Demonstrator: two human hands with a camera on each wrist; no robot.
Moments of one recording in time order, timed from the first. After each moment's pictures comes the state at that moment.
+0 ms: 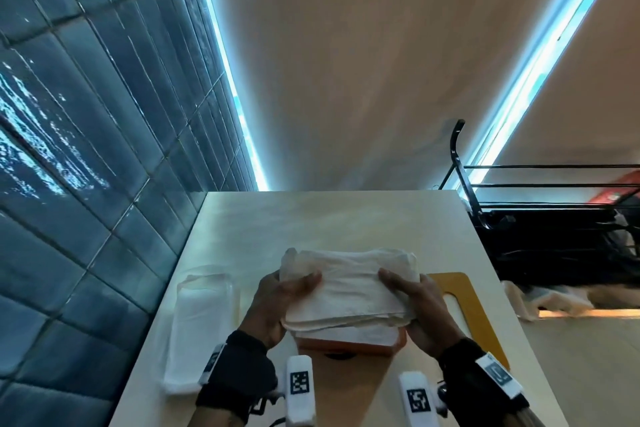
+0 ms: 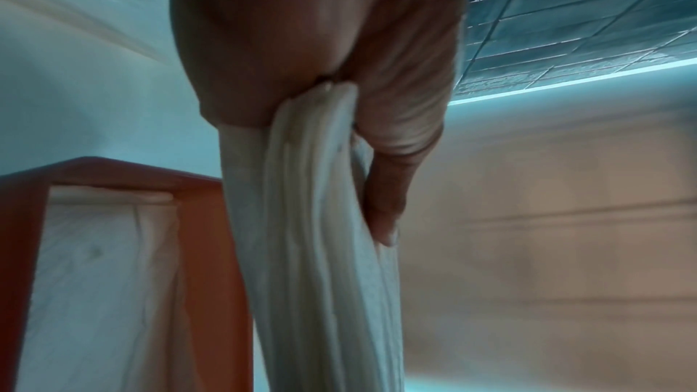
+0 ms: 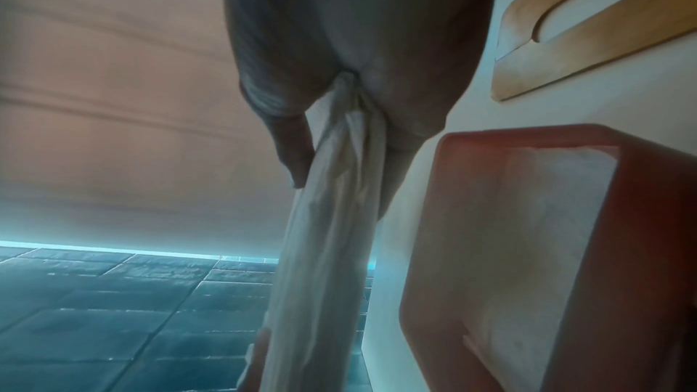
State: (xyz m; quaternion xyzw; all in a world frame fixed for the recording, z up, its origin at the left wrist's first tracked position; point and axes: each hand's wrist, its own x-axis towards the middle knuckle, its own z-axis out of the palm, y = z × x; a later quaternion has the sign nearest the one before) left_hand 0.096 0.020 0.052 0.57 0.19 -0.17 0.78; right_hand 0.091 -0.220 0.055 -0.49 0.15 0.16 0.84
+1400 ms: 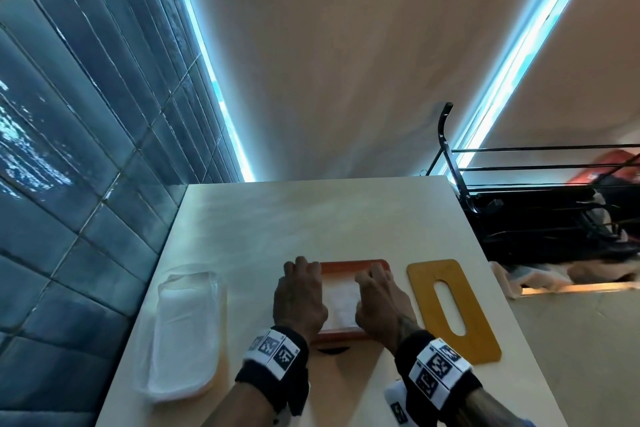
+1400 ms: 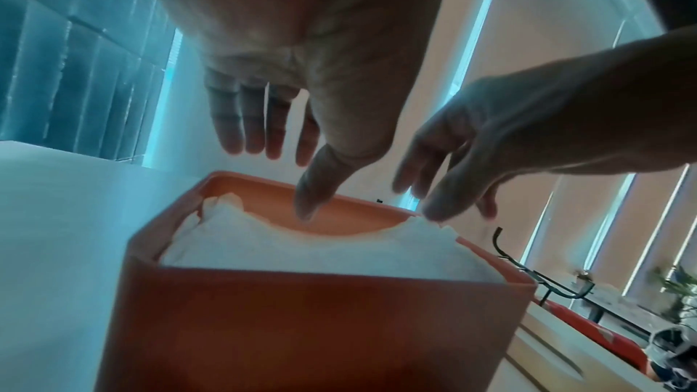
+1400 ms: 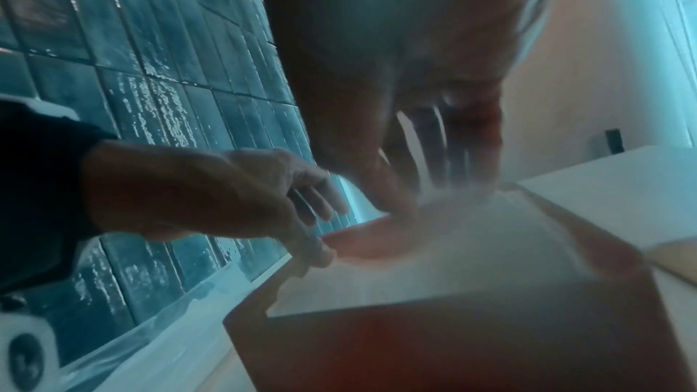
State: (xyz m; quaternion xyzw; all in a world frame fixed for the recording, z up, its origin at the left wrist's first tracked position) left_hand 0.116 -0.032 -0.005 1.00 -0.02 -0.06 0.07; right_hand 0.104 -0.182 0.011 -0.98 -0.04 0.11 0.15
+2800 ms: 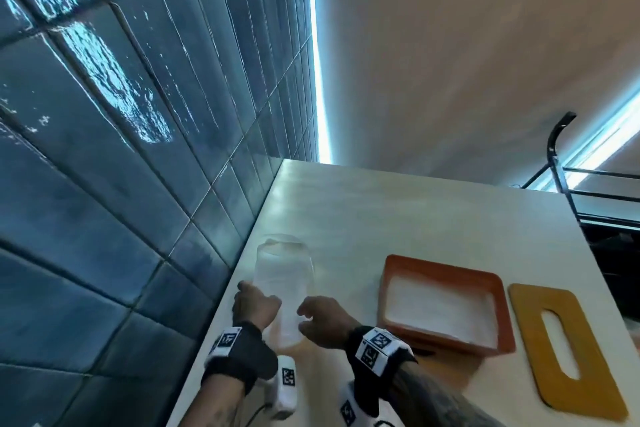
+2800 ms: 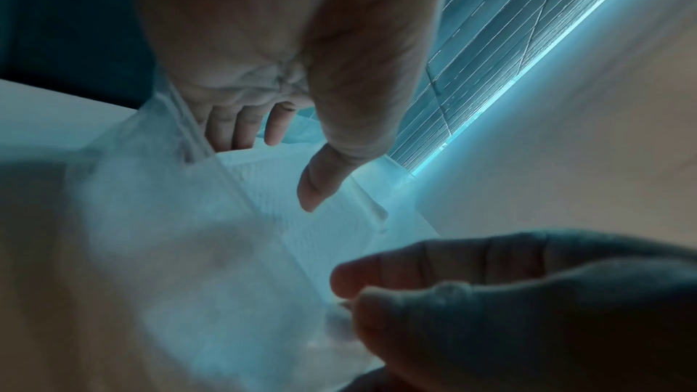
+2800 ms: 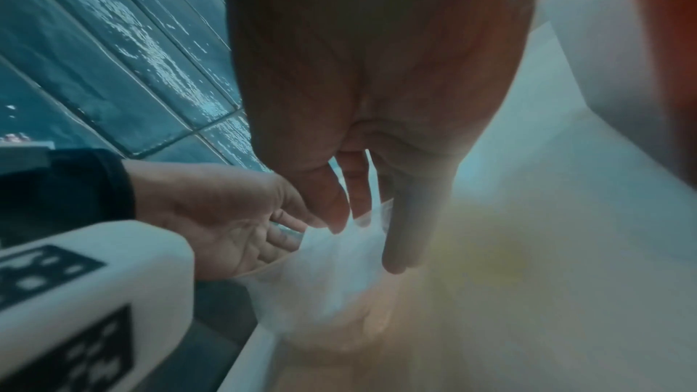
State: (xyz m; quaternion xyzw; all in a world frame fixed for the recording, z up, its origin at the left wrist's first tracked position) left_hand 0.064 0.194 -0.049 0.82 0.44 -0.11 0.36; right_hand 0.085 0.037 -0.035 -0.86 -0.23 0.34 0.29
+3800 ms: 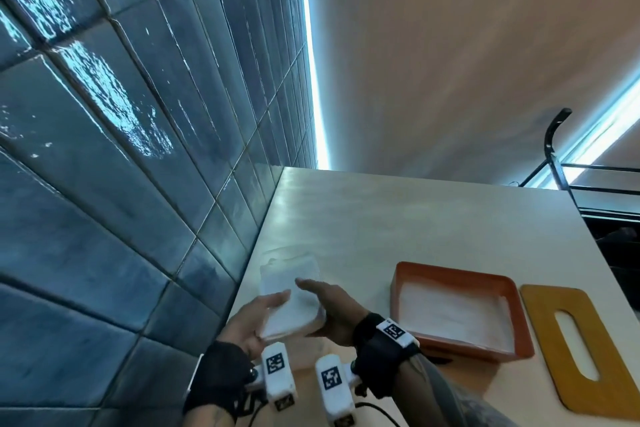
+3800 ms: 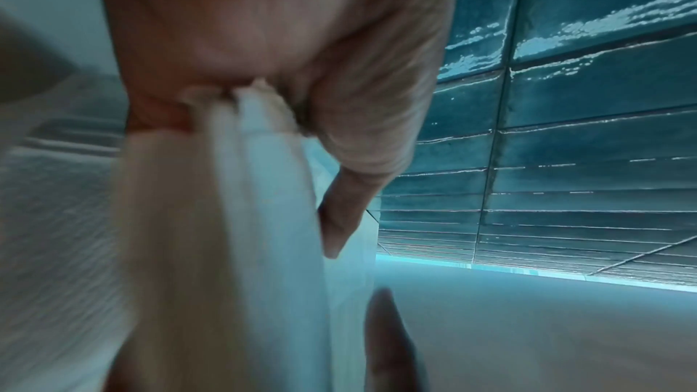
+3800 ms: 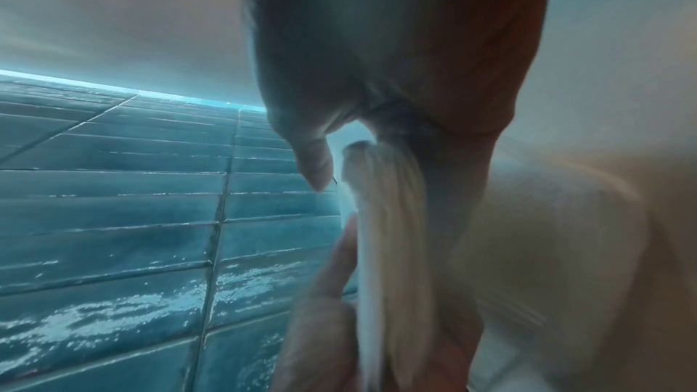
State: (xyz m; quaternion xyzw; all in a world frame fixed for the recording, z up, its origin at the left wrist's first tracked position) left_hand 0.064 0.217 -0.022 0.45 0.41 -0.24 0.76; right_hand 0.111 0.062 -0.031 -0.49 0.16 0.49 0.70
